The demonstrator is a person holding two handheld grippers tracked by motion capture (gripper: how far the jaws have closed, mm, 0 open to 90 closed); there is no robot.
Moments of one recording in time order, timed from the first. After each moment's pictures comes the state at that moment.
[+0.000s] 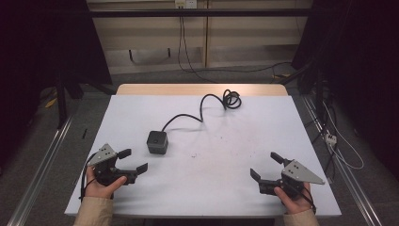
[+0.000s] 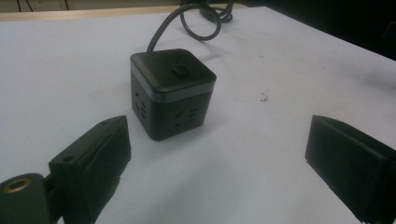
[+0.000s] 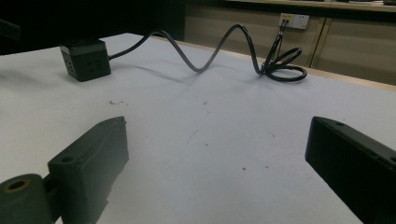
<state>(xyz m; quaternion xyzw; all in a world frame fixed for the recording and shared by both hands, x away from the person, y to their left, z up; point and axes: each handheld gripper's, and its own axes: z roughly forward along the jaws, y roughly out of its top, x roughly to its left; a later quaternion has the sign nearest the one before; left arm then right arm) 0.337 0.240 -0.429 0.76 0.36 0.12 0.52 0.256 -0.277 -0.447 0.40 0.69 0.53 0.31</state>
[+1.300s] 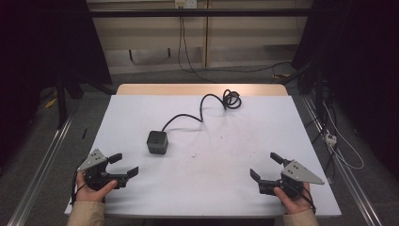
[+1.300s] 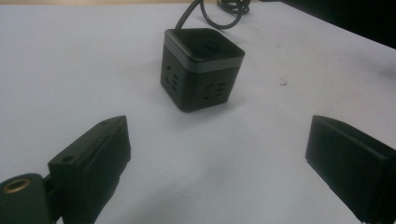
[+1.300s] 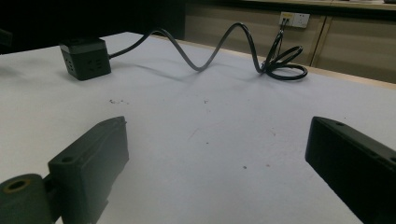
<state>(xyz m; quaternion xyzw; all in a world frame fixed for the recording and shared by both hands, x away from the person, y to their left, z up) 0.331 0.267 -0.443 0.76 0.38 0.13 0.52 0.256 -0.276 -0.448 0.40 0.69 0.53 0.31</state>
